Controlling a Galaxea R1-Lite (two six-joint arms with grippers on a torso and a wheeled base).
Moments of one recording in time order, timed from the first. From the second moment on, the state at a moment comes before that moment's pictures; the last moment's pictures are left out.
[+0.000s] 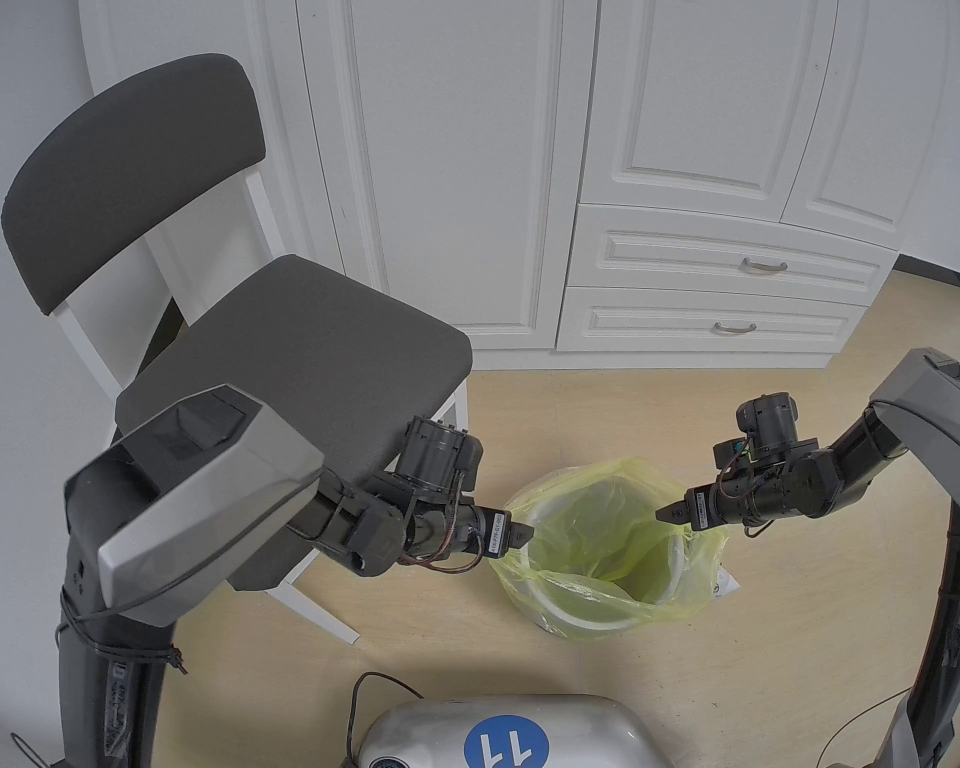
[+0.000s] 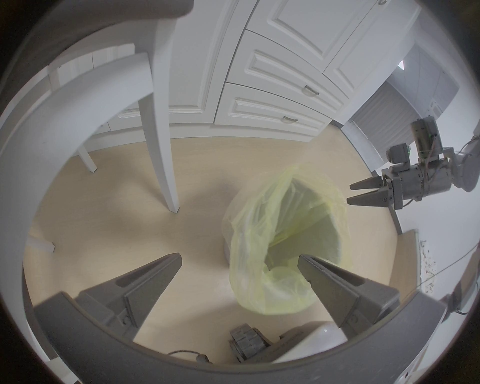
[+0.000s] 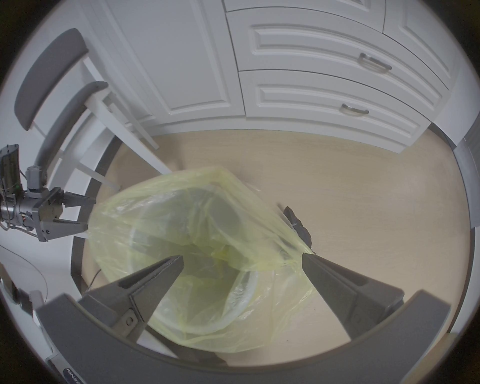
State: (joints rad) left arm -0.59 2.39 -1.34 -0.36 -0.06 -0.21; right arm 0.17 2.18 -1.04 -0.37 0.08 -0.02
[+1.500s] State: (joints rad) left arm -0.49 2.80 -1.99 -0.15 0.16 -0.36; right arm 0.12 2.57 -1.36 -0.63 -0.04 0.29
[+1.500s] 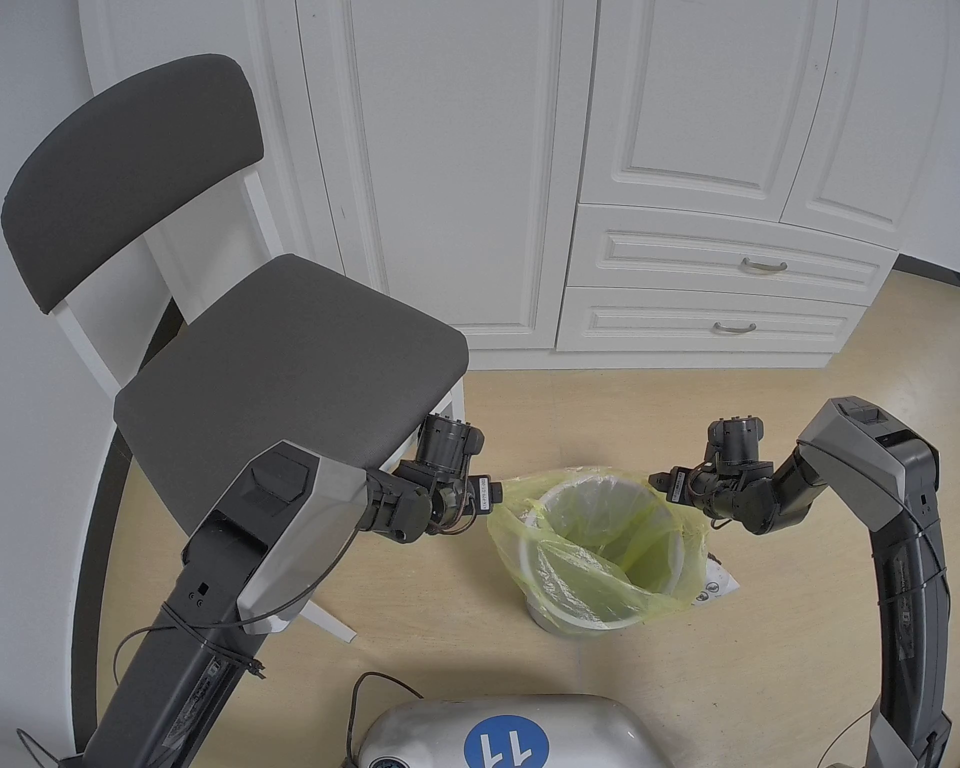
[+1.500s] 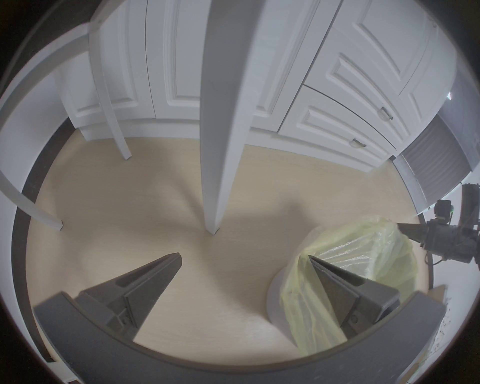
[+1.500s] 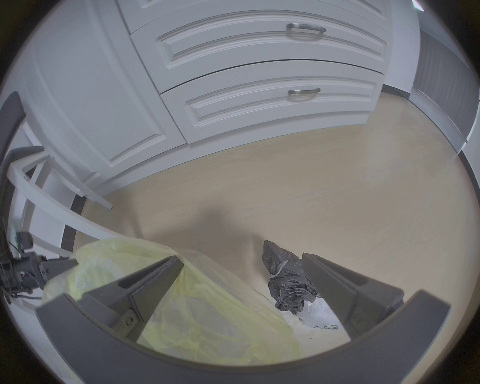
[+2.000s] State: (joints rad) left arm -0.49 2.72 -1.94 -0.04 0.19 -0.41; right arm 0.12 2.44 -1.27 -0.62 0.01 0.32
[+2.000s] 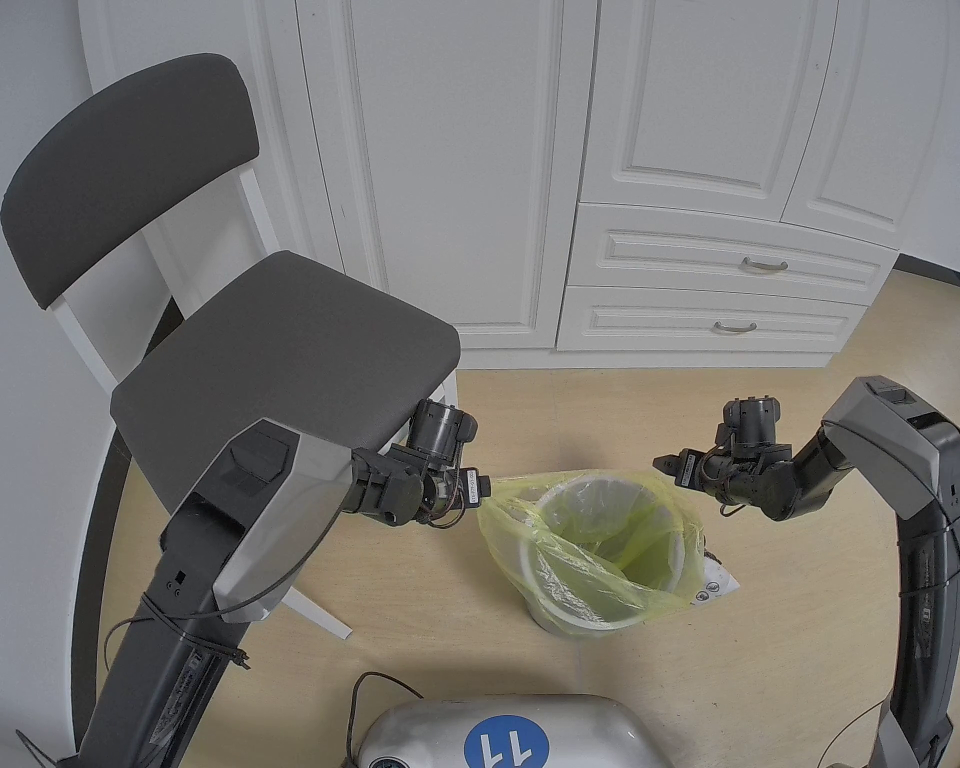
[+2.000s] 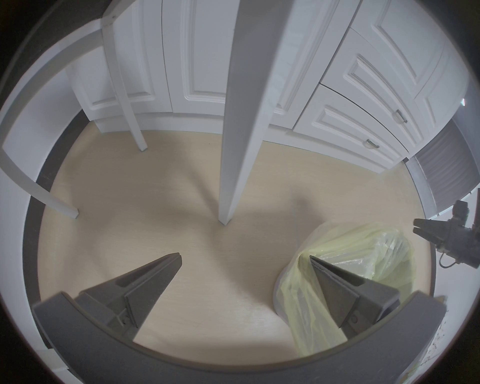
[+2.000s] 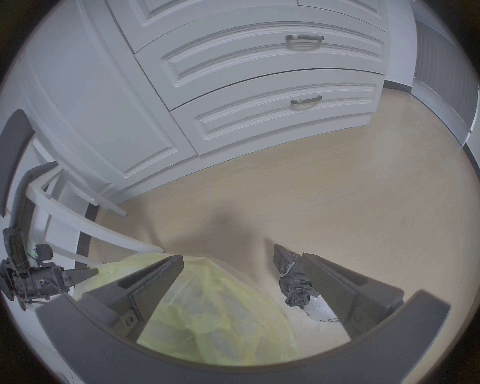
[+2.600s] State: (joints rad) left arm -0.56 2.49 -1.67 -0.09 0.22 -0.41; right arm 0.14 2.15 -1.05 -0.54 0.06 0.18
